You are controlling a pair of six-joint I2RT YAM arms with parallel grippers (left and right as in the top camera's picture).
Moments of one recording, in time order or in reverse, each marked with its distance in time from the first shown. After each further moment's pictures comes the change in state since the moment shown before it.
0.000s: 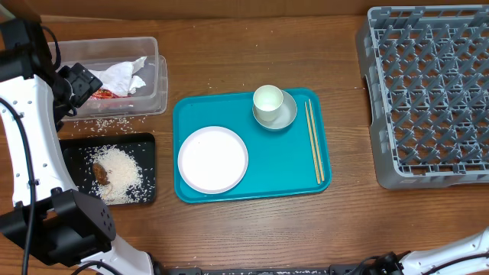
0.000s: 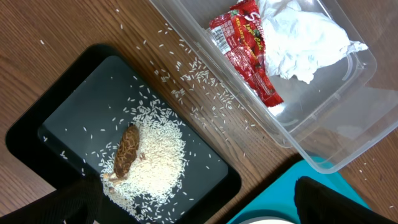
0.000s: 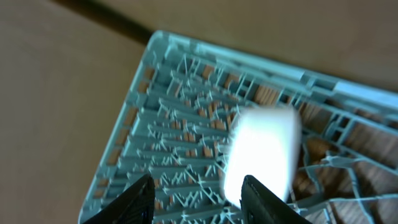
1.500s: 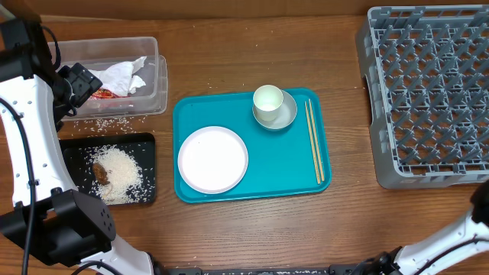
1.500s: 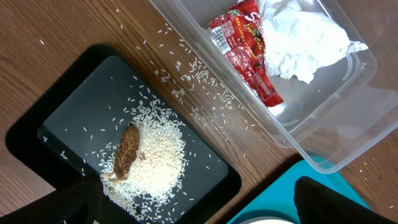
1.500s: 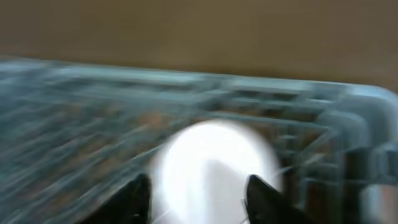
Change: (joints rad) left arm 0.000 0.000 0.000 0.000 0.000 0.000; right arm 0.280 0.003 -0.004 -0.074 0.858 0.146
